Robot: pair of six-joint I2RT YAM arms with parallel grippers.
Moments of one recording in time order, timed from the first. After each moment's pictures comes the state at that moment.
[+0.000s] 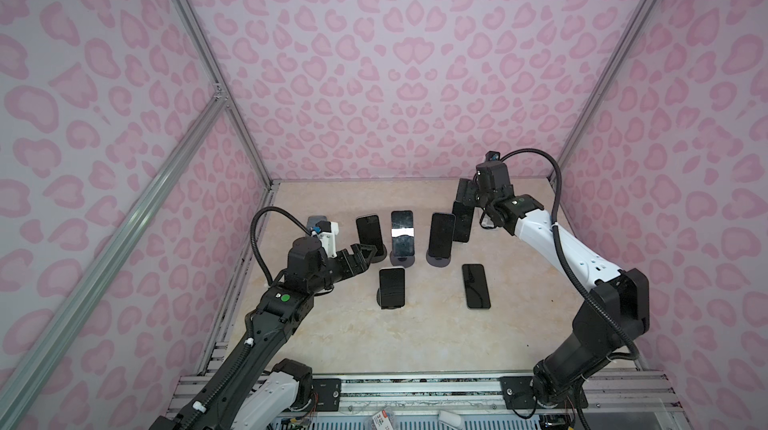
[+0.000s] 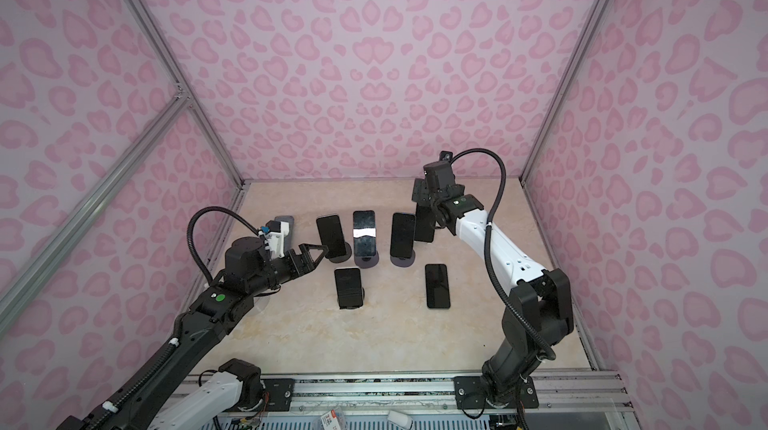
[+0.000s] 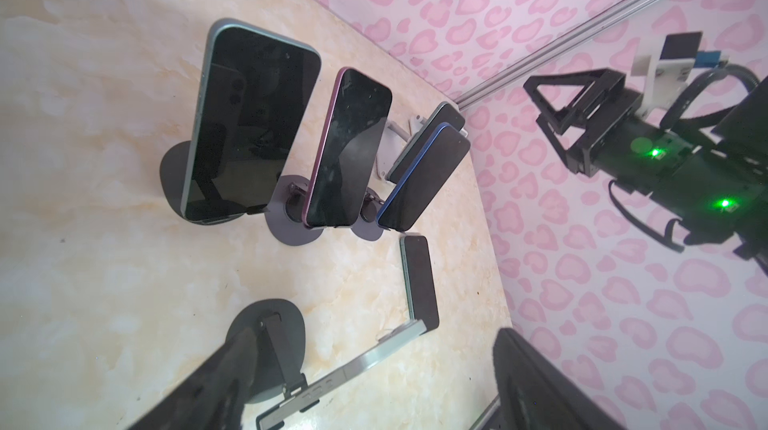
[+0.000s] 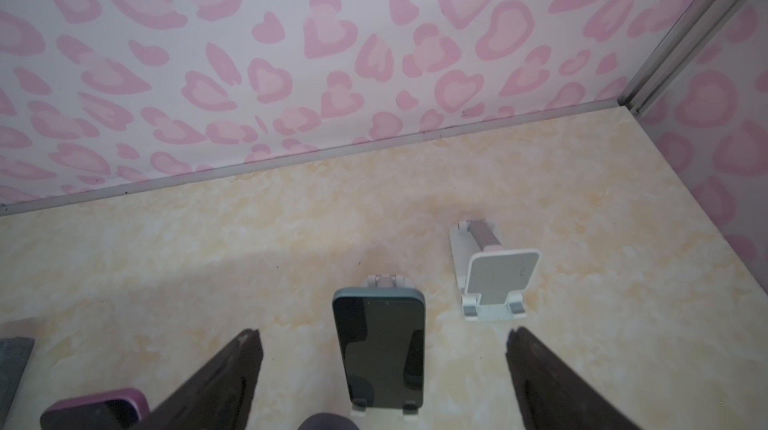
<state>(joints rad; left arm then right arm) -0.33 0.87 0.68 -0.26 0.36 -0.74 0.43 1.62 1.42 -0.44 0.37 0.41</state>
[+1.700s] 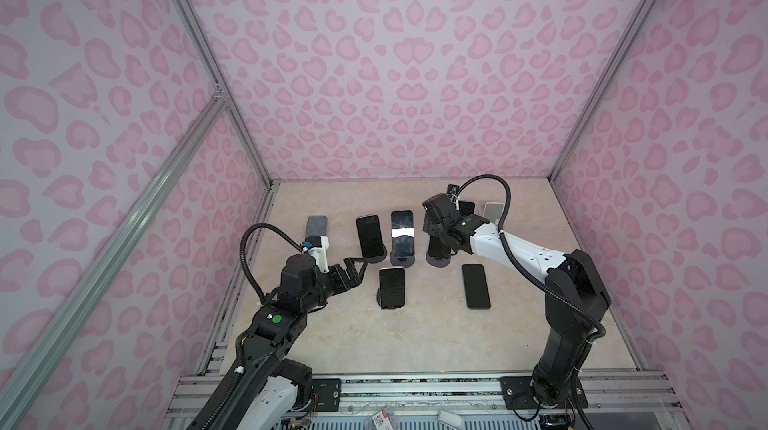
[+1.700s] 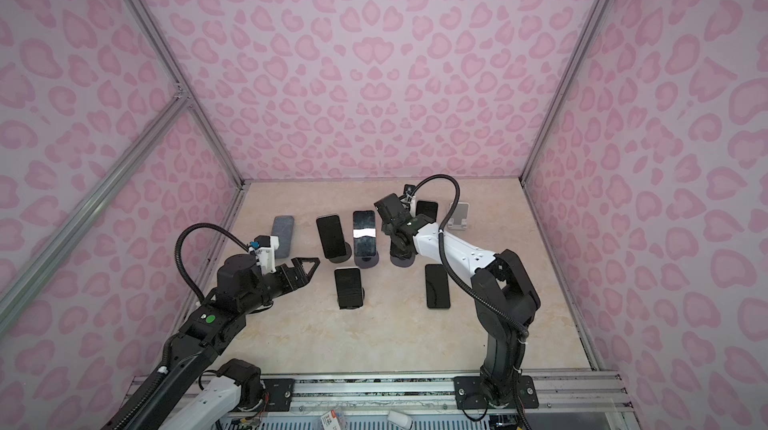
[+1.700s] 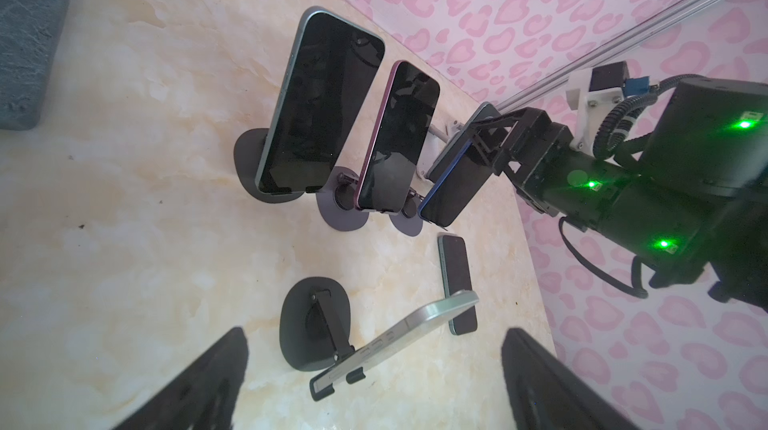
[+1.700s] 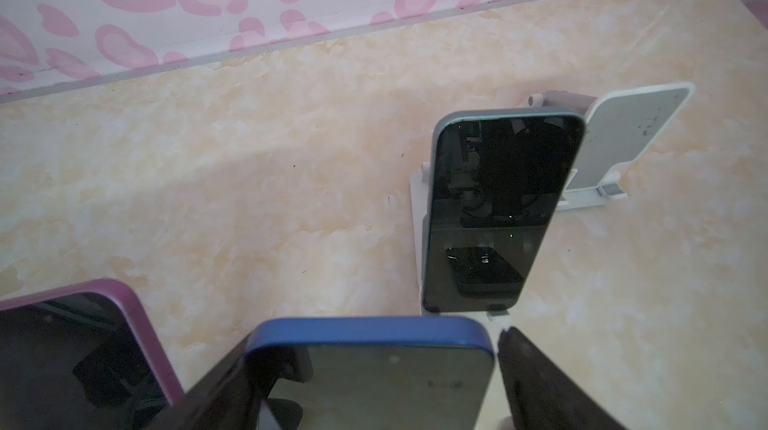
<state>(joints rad) -0.33 0.72 0.59 -0.35 0.26 -0.71 0.65 1.82 1.41 -0.46 0.54 0.65</state>
